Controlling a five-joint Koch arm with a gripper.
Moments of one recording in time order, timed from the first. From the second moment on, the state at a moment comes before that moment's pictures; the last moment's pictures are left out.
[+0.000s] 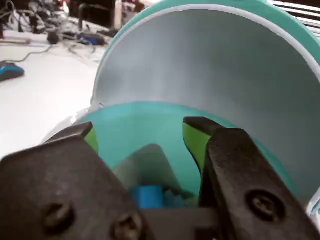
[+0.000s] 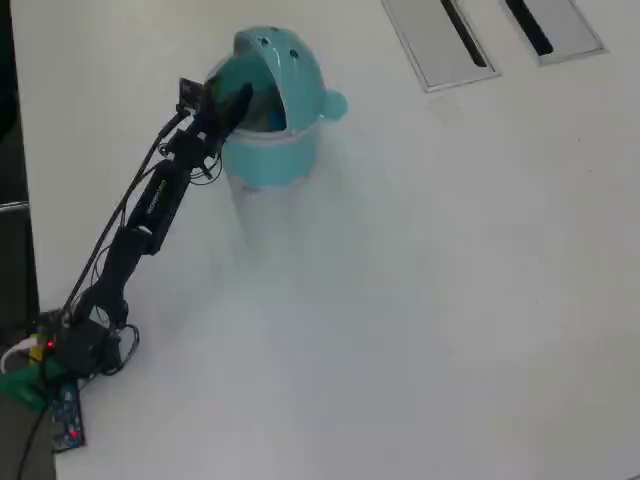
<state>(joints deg) -42.2 36.7 9.1 27.6 -101.2</state>
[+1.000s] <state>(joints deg) -38.2 39.8 -8.5 47.9 -101.2</state>
